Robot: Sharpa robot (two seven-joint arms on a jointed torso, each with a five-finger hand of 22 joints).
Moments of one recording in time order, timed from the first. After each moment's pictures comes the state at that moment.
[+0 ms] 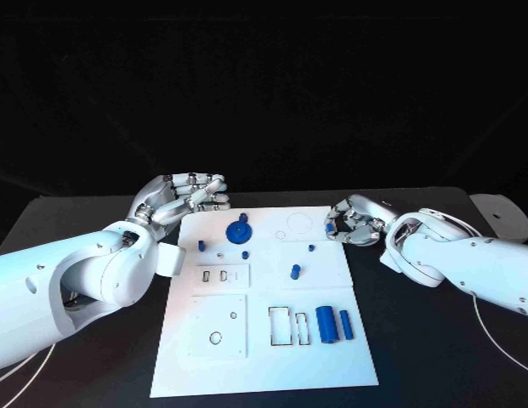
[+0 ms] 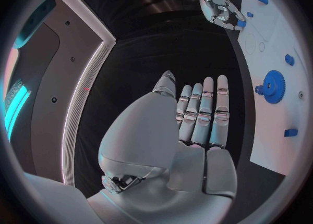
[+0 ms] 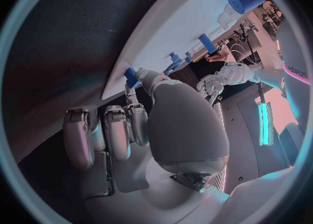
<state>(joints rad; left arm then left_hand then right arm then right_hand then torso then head) 1.23 -0.95 -0.01 1.67 -0.07 -0.38 0.47 1.60 -0.02 -0.04 0.28 0.19 0.87 0.22 0.21 0.14 1.00 0.19 0.07 0.07 0.97 0.15 0.26 0.24 0.17 0.93 0.25 0.25 0.07 1.25 -0.80 -0.12 1.29 -1.19 -0.38 0.10 1.37 -0.19 0.43 0.16 0.19 0.96 0.15 0.24 0.37 1.46 0.07 1.45 1.31 1.47 0.01 1.57 1.31 0.02 1.47 0.12 1.54 1.31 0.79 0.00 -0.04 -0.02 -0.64</state>
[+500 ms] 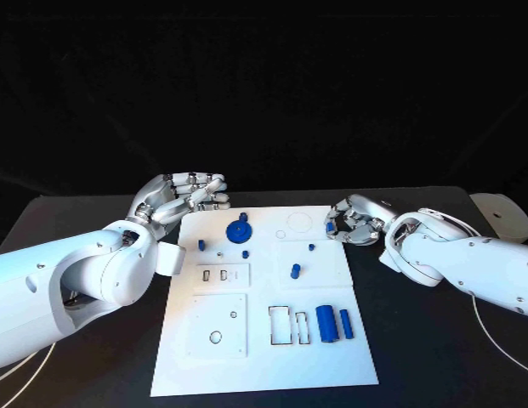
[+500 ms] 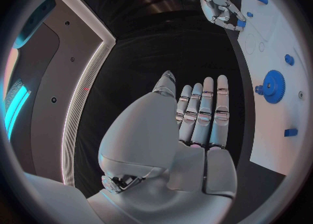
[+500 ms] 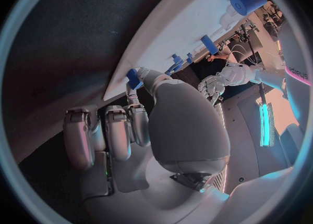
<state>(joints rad) 1.23 -0.95 -0.01 1.67 -0.07 -0.38 0.47 1.60 -0.02 -0.04 0.28 0.19 0.87 0.22 0.21 0.14 1.00 0.19 0.07 0.07 0.97 0.15 0.26 0.24 0.17 0.93 0.25 0.25 0.07 1.25 -0.79 -0.12 1.28 -1.20 -0.38 0.09 1.38 -0.17 0.45 0.15 0.18 0.97 0.14 0.25 0.38 1.47 0.07 1.45 1.31 1.47 0.00 1.57 1.31 0.02 1.47 0.11 1.55 1.31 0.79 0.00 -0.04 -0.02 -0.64</state>
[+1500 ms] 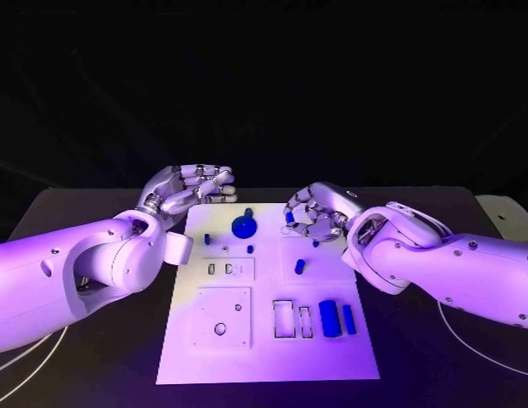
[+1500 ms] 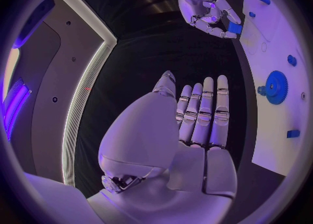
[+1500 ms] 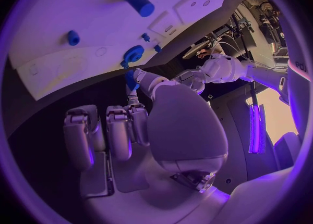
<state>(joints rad) 1.23 -0.95 -0.01 1.66 -0.07 -0.38 0.46 1.60 -0.02 -0.04 0.28 0.19 0.87 0.22 0.21 0.14 1.00 0.19 0.07 0.07 0.97 0.15 0.26 0.25 0.17 0.93 0.25 0.25 0.07 1.30 -0.72 -0.12 1.59 -1.31 -0.49 -0.19 1.38 -0.11 0.51 0.11 0.11 0.96 0.13 0.27 0.38 1.46 0.05 1.44 1.31 1.47 -0.01 1.57 1.31 0.01 1.47 0.10 1.57 1.31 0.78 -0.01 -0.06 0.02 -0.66</state>
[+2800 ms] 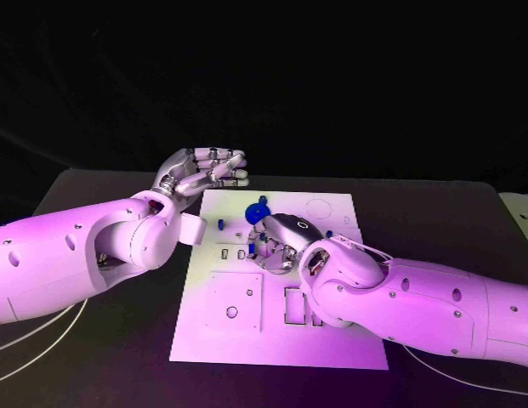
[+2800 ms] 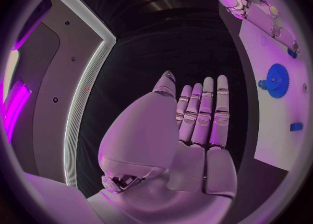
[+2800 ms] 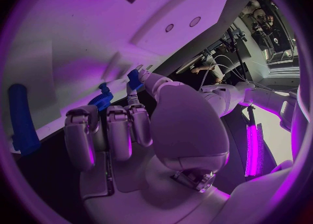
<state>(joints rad) 1.23 -0.94 -0.01 1.63 -0.07 -0.38 0.47 1.60 -0.02 -0.04 0.28 0.19 0.87 0.22 0.21 0.14 1.00 0.19 0.07 0.07 0.97 0.15 0.26 0.25 0.17 0.93 0.25 0.25 0.07 1.18 -0.48 -0.15 1.54 -1.49 -0.49 -0.37 1.32 -0.12 0.50 0.13 0.07 0.96 0.13 0.29 0.38 1.46 0.05 1.45 1.31 1.46 -0.02 1.57 1.31 0.01 1.47 0.09 1.57 1.31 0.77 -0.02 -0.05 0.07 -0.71</state>
